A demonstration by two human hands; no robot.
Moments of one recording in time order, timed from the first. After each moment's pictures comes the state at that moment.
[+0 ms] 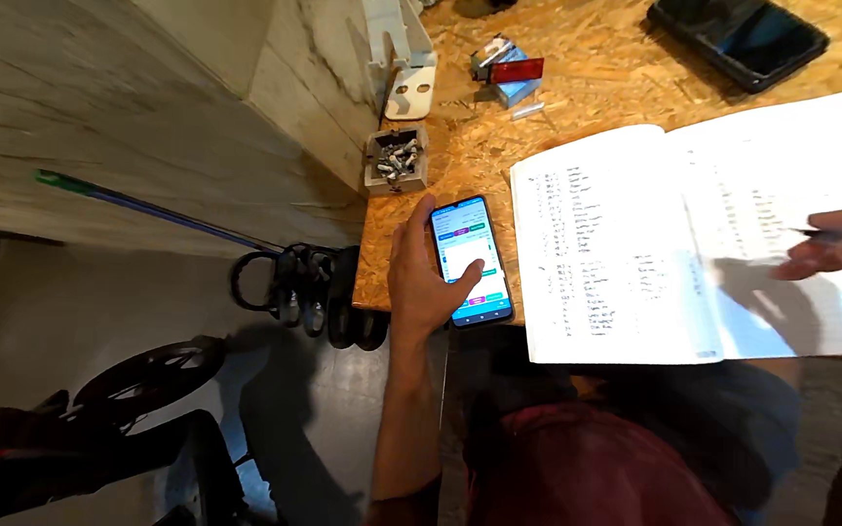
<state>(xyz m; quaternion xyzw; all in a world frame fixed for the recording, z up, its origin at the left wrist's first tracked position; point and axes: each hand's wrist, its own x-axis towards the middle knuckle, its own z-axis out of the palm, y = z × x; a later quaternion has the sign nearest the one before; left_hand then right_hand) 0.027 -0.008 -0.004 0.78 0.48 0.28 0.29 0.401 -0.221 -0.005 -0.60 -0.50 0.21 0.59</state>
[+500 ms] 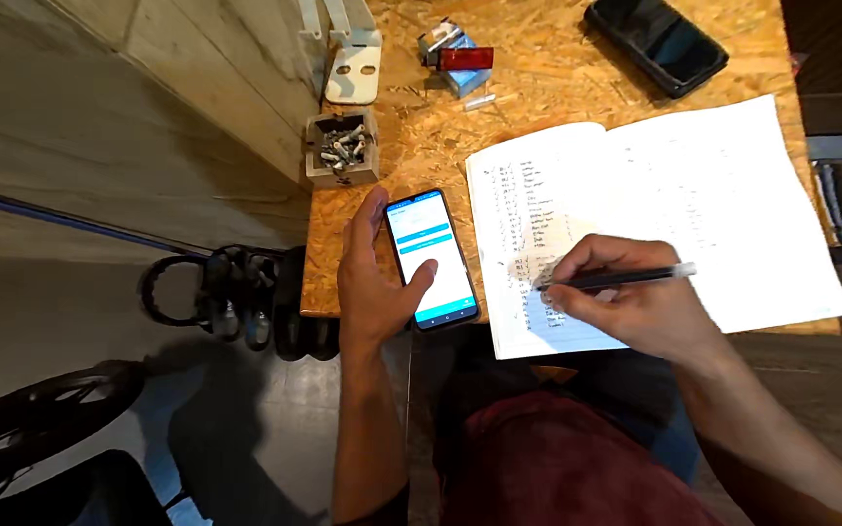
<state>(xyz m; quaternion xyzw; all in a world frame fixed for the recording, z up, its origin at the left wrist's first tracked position) 0.018 -0.005 -0.003 0.78 0.40 0.33 0.36 0.283 -0.159 0.028 -0.58 -0.56 0.35 0.48</state>
